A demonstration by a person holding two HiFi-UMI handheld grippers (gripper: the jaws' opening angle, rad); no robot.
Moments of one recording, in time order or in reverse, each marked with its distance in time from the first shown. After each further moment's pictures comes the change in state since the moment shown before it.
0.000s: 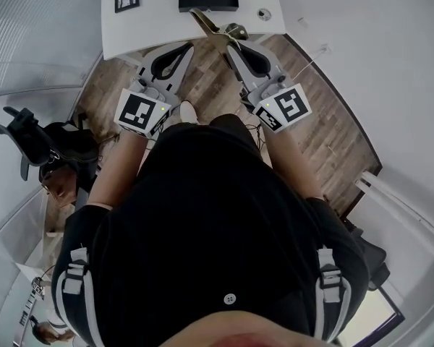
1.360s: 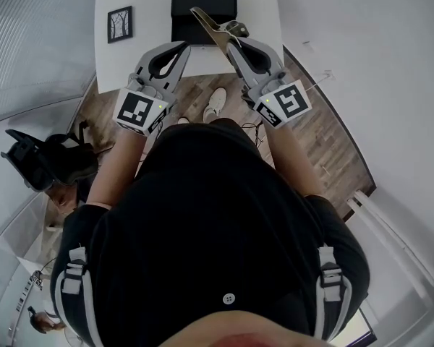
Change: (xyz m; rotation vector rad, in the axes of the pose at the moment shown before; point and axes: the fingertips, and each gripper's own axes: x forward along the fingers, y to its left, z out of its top) left arm 0.152 0.113 -0.003 -0.010 0.054 0.069; right arm 0.096 -0.176 0.001 0.025 0.033 0.061
